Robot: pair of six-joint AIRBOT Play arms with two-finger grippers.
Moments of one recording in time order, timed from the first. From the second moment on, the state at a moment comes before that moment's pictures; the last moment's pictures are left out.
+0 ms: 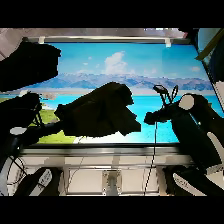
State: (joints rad) left arm 0.35 -0.90 0.33 0.54 -0.94 -0.75; right arm 0.18 -1.03 0.89 -1.23 1.26 1.42
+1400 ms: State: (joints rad) left arm 0.37 -0.96 0.60 0.58 -0.97 -0.82; right arm 0.35 -1.39 0.94 -1.05 0.86 1.38
